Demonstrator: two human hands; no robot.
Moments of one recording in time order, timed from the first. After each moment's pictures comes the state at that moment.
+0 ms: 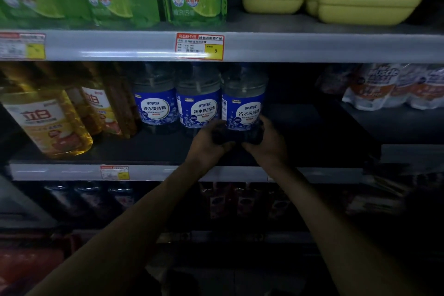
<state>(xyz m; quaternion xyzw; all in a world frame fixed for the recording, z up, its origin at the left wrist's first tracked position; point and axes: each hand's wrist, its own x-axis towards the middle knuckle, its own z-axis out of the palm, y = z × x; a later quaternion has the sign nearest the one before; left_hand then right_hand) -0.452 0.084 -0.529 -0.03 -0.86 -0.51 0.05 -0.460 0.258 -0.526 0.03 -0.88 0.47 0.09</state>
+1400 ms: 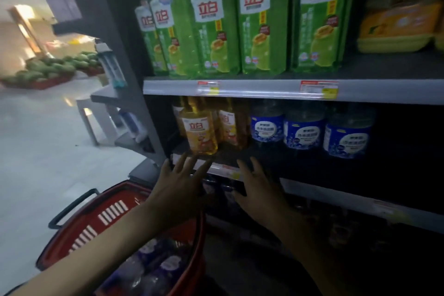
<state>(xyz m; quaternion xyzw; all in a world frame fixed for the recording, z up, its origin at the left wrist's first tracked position) -0.192 -0.104 -0.425 0.07 -0.99 0.10 0.00 -0.303 0.079 -0.471 0.34 -0.91 0.24 -0.04</state>
